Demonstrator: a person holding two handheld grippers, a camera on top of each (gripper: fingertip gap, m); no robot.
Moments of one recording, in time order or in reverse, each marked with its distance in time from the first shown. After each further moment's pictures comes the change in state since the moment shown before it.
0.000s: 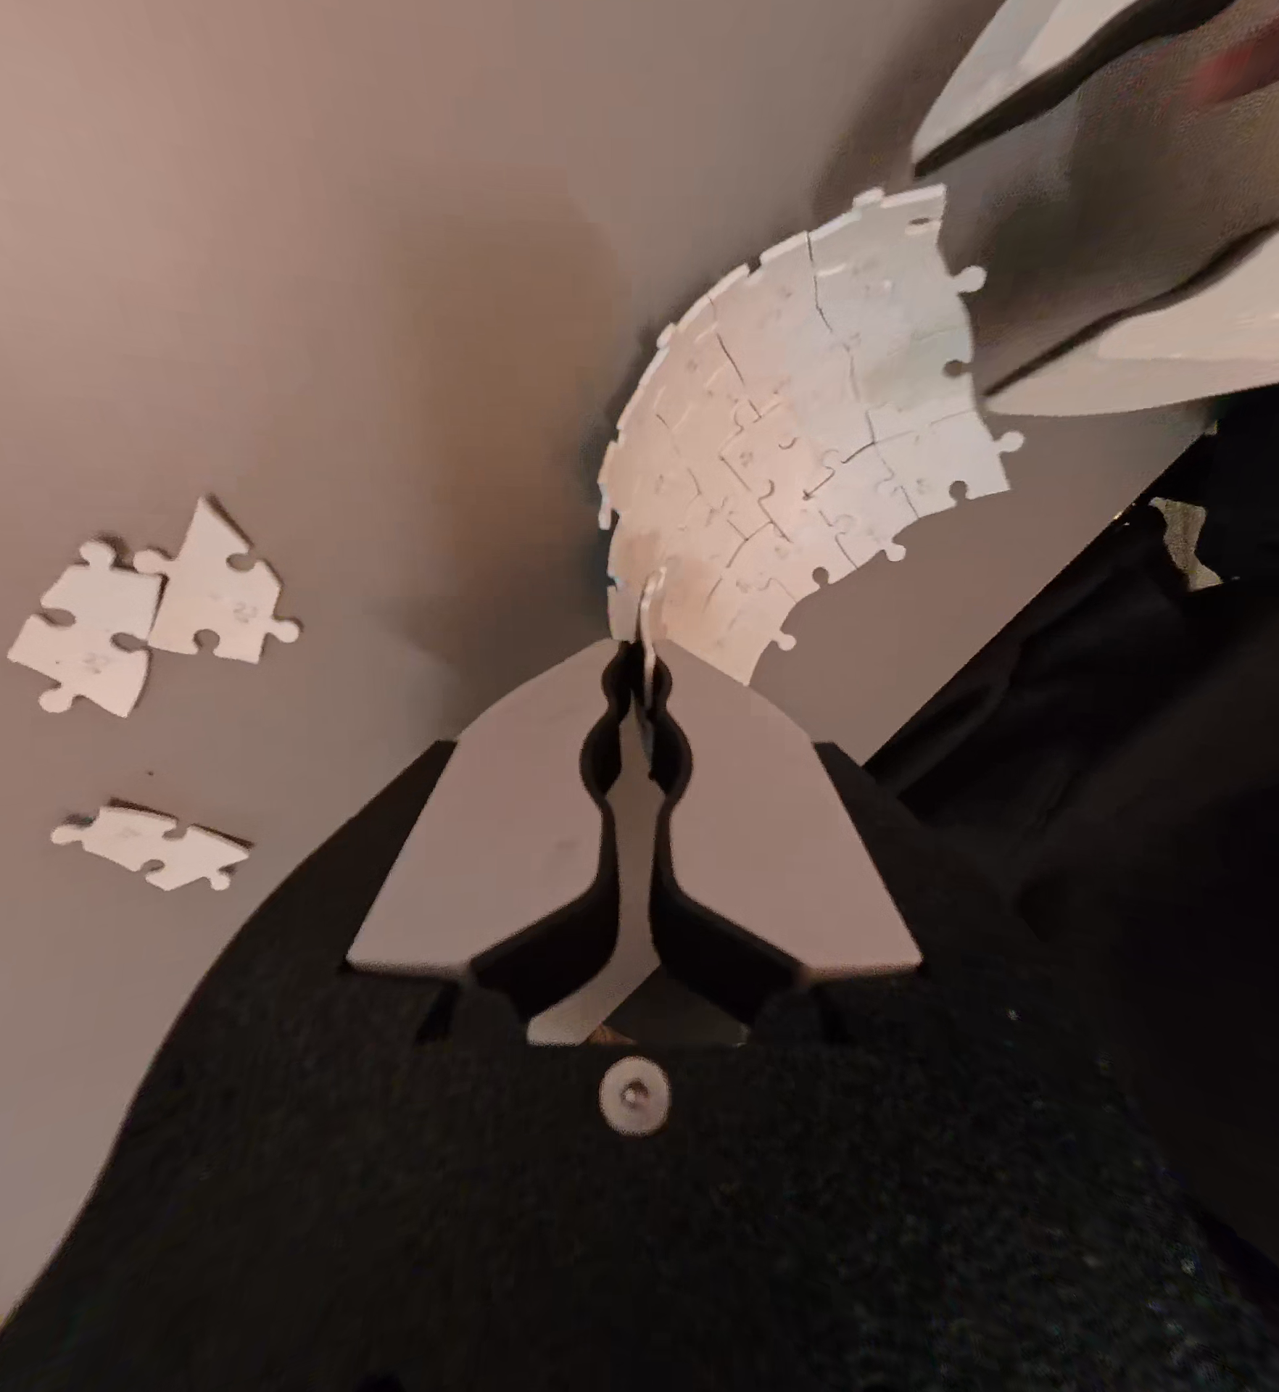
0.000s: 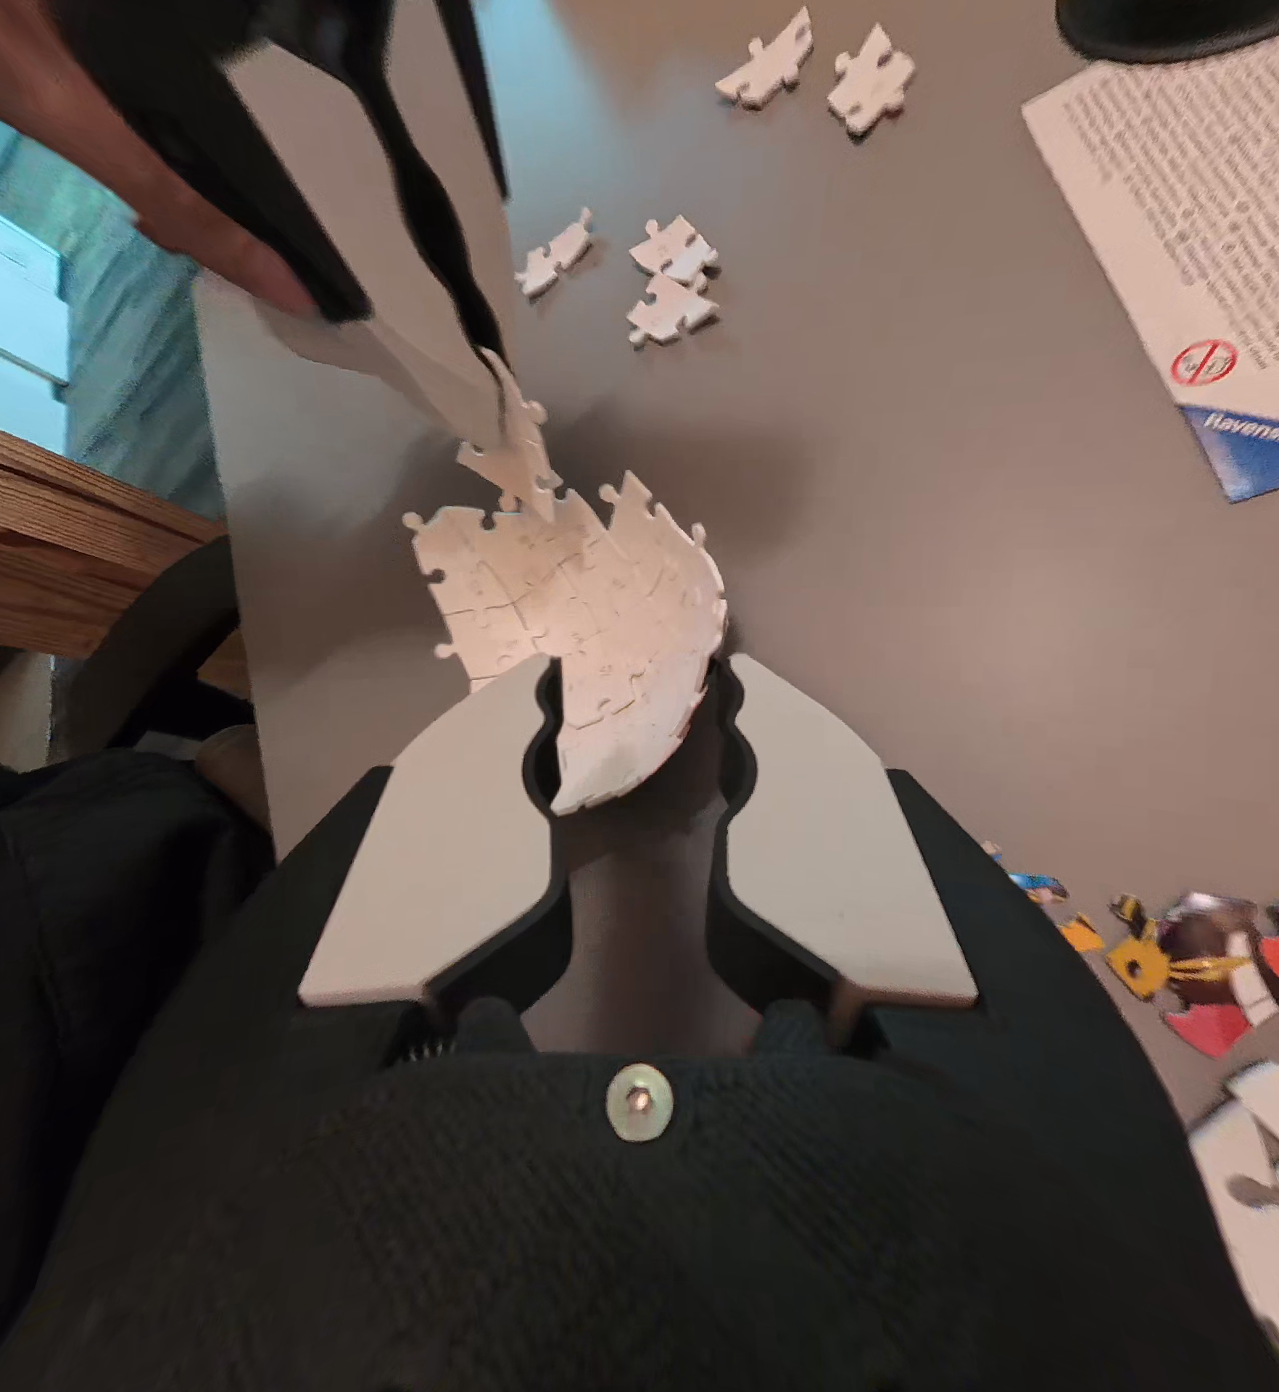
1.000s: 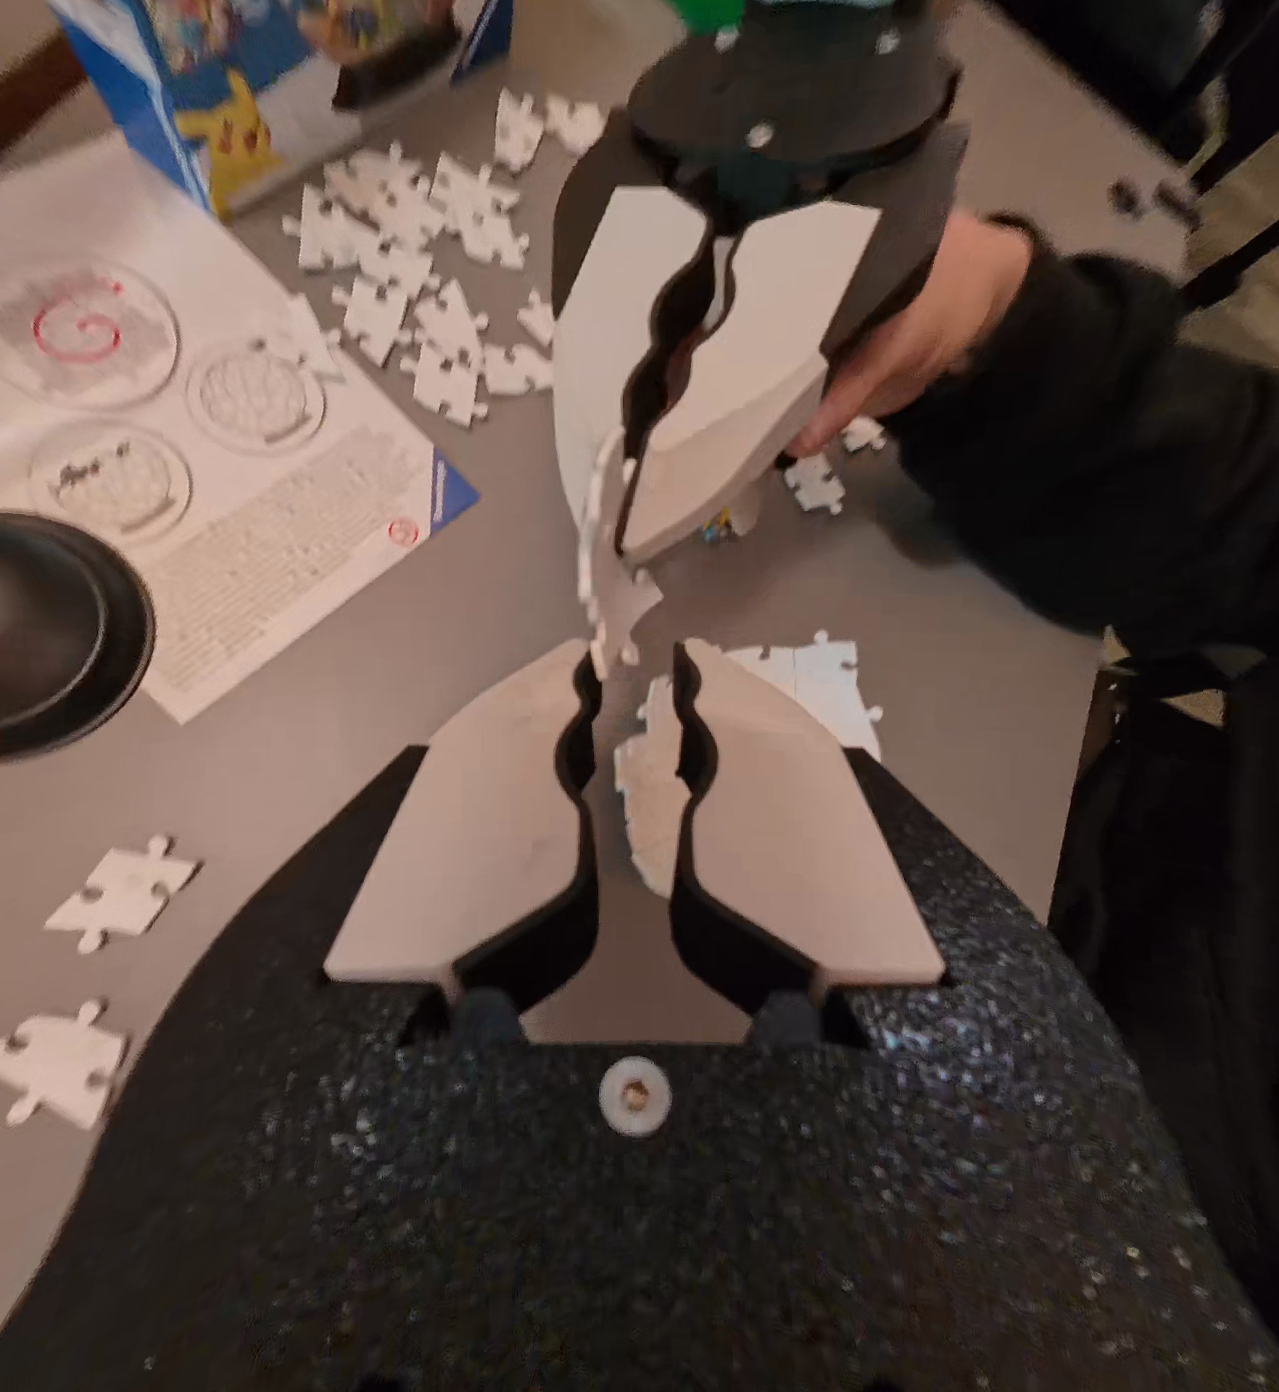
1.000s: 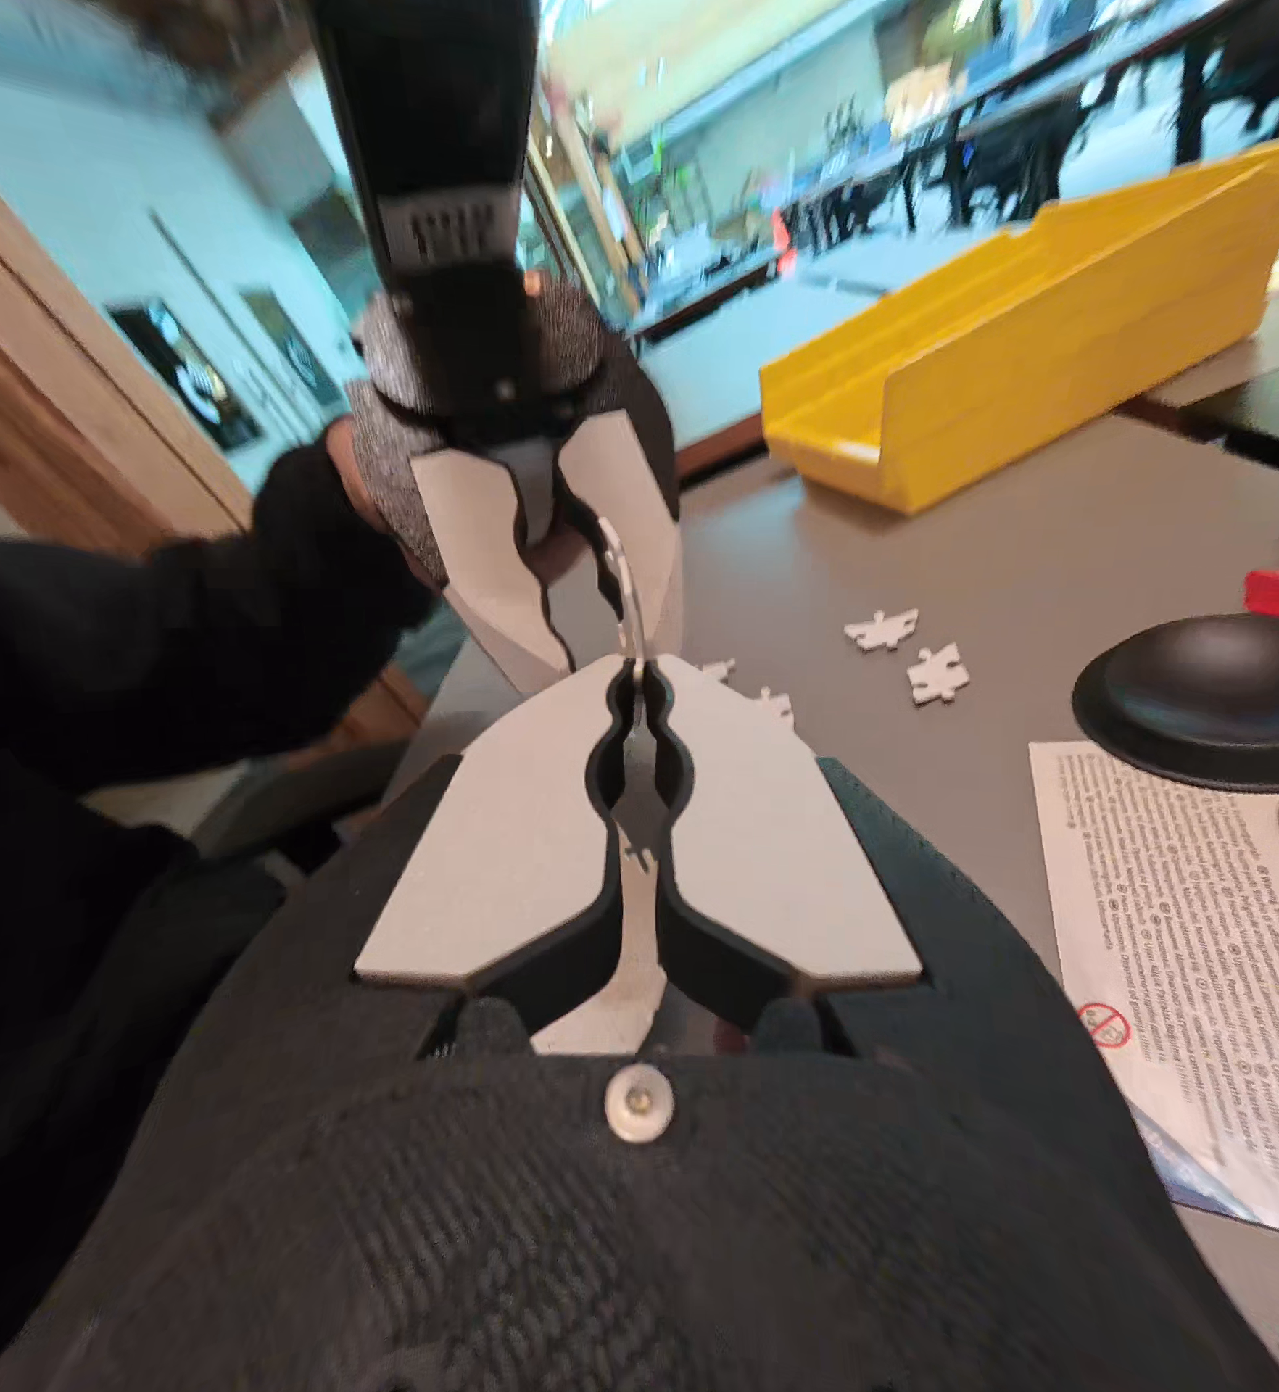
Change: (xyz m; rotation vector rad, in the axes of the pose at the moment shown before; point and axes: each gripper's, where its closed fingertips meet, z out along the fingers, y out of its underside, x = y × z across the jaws) left arm 0.021 -0.077 -0.068 0.679 -0.009 0.394; right arm -0.005 -0.121 -0.014 0.445 -0.421 -0.226
